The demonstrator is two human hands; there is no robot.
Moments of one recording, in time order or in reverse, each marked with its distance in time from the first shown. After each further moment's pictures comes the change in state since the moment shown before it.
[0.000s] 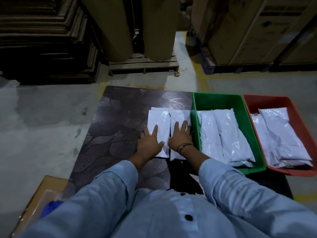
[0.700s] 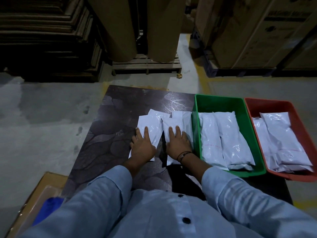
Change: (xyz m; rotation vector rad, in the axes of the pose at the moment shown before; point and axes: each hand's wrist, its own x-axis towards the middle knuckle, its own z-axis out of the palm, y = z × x) left_hand -0.015 -0.016 0.009 0.014 0.097 -0.168; right_hand -0.021 0.002 0.017 -0.076 0.024 -0.153
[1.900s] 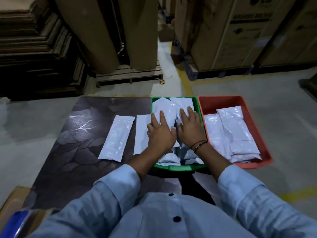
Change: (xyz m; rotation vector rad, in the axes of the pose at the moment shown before) left_hand -0.077 0.258 -0.030 -0.233 0.138 0.203; right_hand -0.046 0.192 -0.124 0.067 0.435 -0.004
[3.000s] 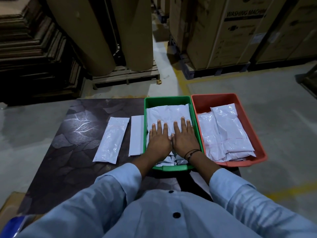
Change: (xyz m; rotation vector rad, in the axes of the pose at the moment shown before) left_hand 0.014 -0.024 0.058 0.218 -0.200 0.217; right_hand -0.018 0.030 0.046 -0.161 -0.125 -0.087
